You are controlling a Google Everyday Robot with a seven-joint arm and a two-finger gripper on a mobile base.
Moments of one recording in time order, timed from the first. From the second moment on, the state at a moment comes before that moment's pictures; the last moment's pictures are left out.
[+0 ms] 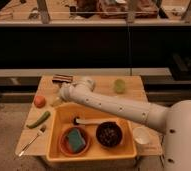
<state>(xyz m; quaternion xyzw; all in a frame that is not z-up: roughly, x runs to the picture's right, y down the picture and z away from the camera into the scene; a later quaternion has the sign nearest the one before) -0.204 0.015 0.817 0.31 -0.13 -0.89 0.30</state>
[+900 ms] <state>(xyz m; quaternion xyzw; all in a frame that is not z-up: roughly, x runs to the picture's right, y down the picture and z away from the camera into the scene) -0.289 0.008 0.857 0.31 -0.17 -0.90 0.25</state>
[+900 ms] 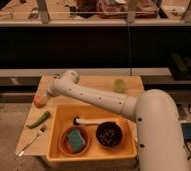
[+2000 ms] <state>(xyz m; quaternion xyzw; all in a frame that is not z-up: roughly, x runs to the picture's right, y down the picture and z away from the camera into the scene) -0.336 0.034 0.918 0.29 -0.18 -0.90 0.27</state>
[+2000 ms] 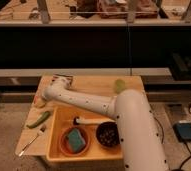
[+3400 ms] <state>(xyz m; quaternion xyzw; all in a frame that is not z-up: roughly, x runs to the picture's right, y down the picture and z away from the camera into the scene) -0.361 0.063 0.951 0.30 -0.23 -0.89 0.25</state>
